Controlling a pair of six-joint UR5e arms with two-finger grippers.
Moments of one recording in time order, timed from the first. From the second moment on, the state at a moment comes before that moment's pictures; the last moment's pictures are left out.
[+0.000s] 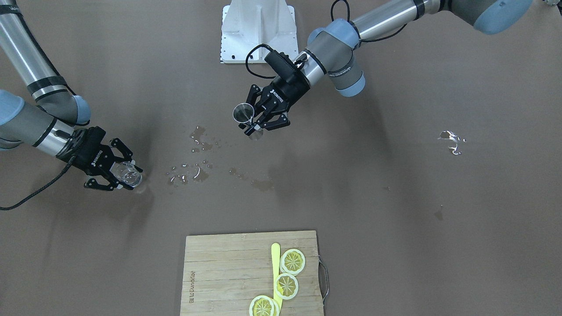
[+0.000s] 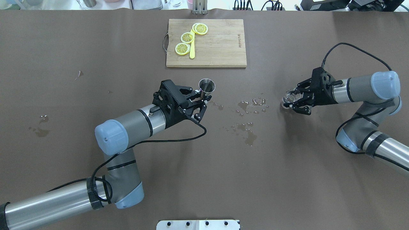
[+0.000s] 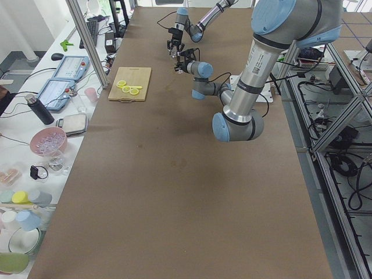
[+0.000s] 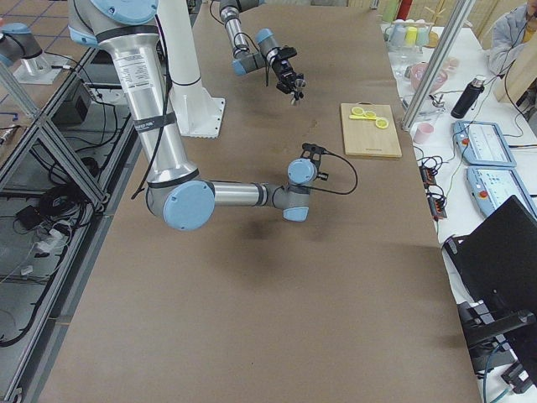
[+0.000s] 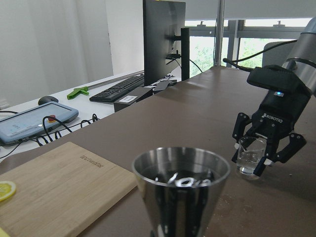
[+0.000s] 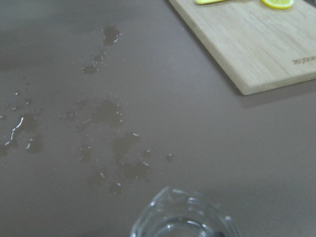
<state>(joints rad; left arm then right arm) -0.39 -2.20 -1.43 -2.91 -1.37 -0.37 0.87 -1.27 1.18 -0.05 2.18 0.11</state>
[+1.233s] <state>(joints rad) -0.36 -2.20 -1.40 -2.94 -1.37 -0.37 0.99 -1.30 1.30 -0.12 2.25 0.12</state>
